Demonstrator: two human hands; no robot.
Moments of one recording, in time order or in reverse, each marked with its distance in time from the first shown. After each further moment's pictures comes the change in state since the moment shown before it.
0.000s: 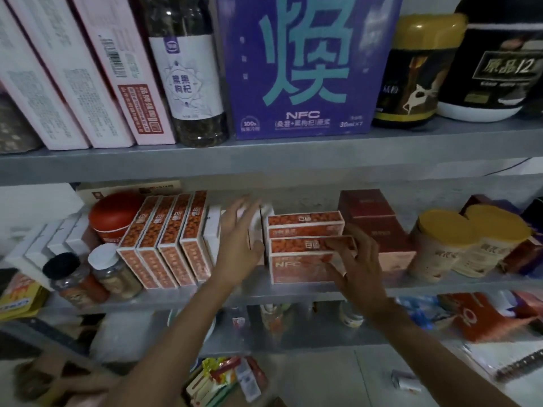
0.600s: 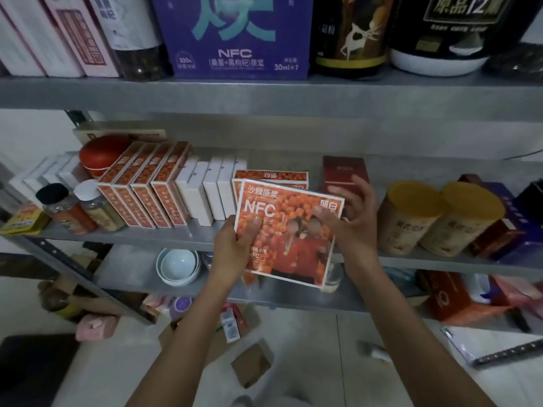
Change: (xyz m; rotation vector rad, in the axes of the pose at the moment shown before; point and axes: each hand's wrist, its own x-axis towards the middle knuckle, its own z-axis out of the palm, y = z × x) left_hand -0.077 0.105 0.064 -0.353 0.131 -0.604; right_hand 0.024 0.006 -0.091 1.064 -0.032 0.730
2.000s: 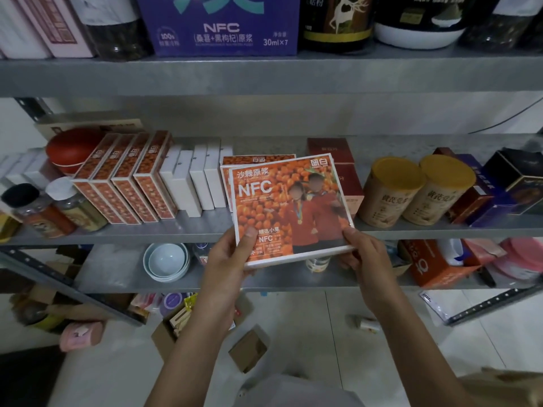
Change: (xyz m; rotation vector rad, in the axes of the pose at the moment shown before) left_hand -0.075 0.039 -0.025 -0.385 -0.161 -0.264; right_hand -0.078 -0.011 -0.035 0.026 0.010 0.423
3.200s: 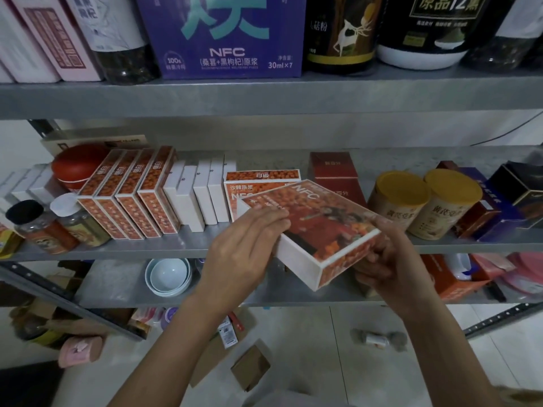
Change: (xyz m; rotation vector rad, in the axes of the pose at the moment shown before) left_hand 0.051 0.012 -0.006 1.117 -0.002 1.482; right_hand 0.004 -0.037 -0.014 0.218 -0.146 0.158
